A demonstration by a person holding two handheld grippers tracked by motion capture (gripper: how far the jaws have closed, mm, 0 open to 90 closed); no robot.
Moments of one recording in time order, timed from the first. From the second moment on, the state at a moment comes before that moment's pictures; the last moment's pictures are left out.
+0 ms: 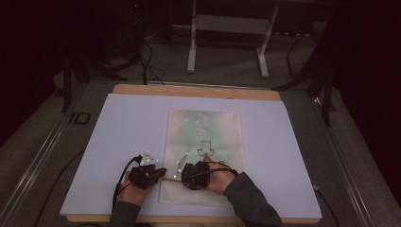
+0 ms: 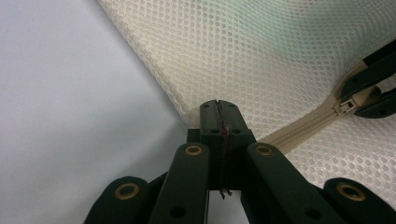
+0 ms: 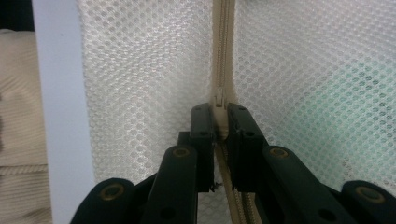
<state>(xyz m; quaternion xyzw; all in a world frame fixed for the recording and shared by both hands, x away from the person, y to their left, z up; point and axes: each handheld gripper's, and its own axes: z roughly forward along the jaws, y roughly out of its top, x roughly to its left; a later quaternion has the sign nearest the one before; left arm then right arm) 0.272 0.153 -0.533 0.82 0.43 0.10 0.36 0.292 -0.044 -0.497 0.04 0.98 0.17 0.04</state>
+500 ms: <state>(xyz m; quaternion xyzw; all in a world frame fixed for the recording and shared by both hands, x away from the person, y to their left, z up) 0.272 0.153 -0.533 0.82 0.44 0.10 0.36 0.292 -0.052 -0.496 0.04 0.98 0.18 0.04</state>
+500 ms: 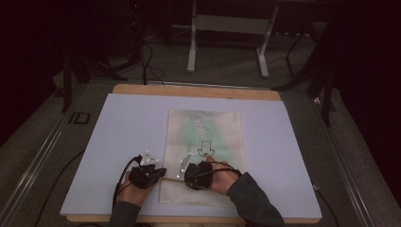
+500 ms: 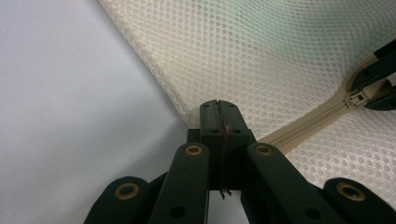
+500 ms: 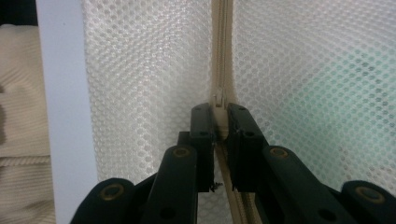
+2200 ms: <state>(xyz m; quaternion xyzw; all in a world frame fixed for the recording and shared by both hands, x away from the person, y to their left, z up) 0.271 0.153 -0.533 0.82 0.44 0.10 0.36 0.290 -0.078 -0.487 0.04 0.98 0.18 0.05</state>
